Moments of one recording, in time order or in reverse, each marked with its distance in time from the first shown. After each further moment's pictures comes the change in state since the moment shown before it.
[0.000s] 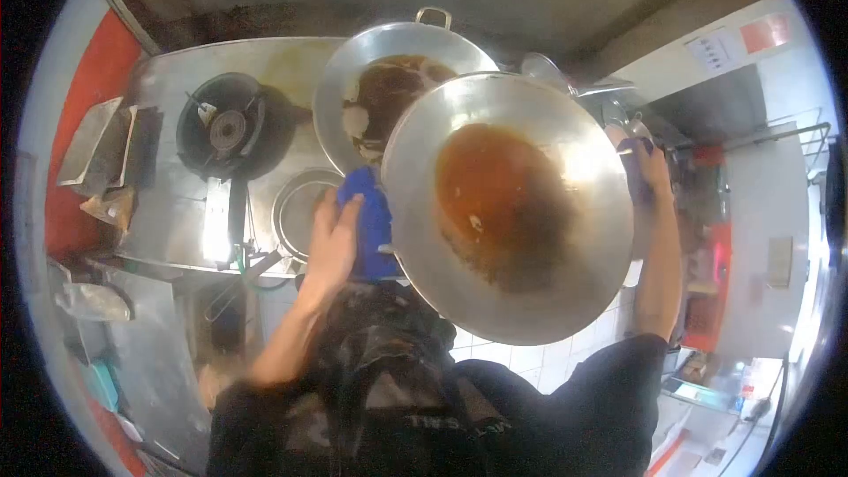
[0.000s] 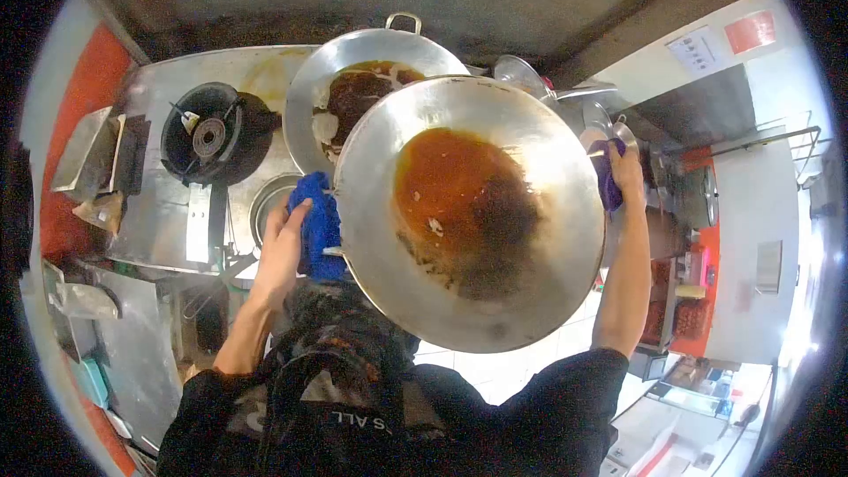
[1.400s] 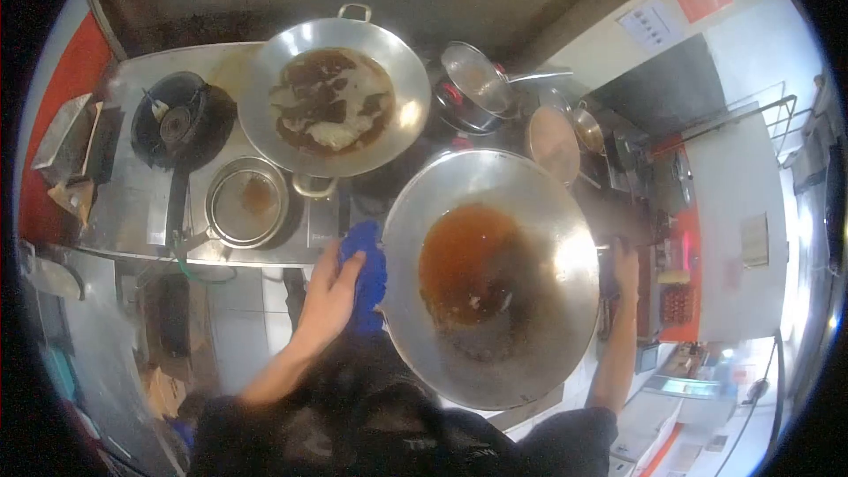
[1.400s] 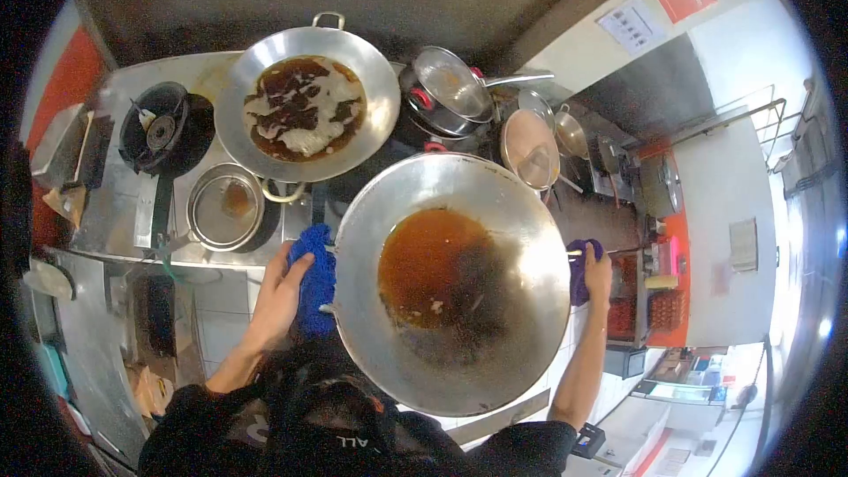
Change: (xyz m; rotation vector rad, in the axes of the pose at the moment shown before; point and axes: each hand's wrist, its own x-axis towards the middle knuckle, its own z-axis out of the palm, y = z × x) left_hand -0.032 0.000 0.118 0.032 -0.059 0.028; right_hand -0.064 0.160 -0.042 0.084 -0.116 0.164
